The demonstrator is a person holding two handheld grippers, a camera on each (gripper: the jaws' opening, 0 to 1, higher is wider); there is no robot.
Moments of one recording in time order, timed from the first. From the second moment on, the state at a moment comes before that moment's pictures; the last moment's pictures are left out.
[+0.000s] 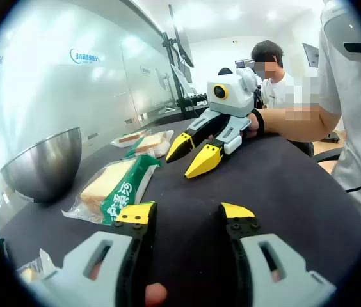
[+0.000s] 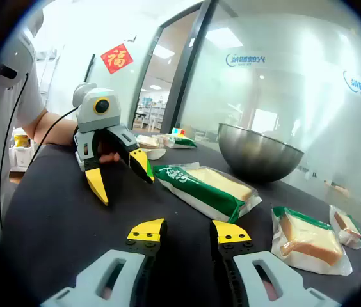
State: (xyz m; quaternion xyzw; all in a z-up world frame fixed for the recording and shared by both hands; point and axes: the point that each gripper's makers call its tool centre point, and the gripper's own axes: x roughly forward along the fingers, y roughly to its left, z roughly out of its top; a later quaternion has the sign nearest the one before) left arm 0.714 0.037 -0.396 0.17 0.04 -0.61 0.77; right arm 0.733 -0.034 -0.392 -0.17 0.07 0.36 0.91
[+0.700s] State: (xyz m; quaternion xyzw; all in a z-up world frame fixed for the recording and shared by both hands) left arm 0.723 0.043 -0.394 0.17 0.05 -0.60 0.78; right arm 0.730 -0.035 -0.392 -0.14 0.08 0.38 0.91
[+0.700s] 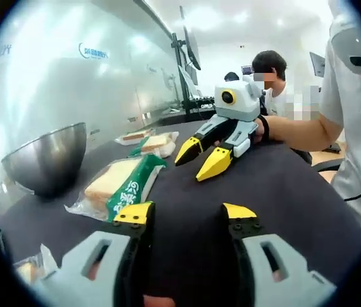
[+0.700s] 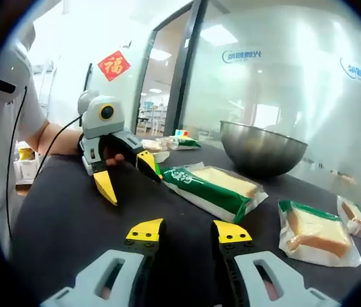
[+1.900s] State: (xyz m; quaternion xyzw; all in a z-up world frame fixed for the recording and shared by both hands) left arm 0.718 0.037 -0.383 0.15 0.03 -0.62 0.77; right arm 0.798 -0.229 -0.323 0.00 0.01 0.09 1.00
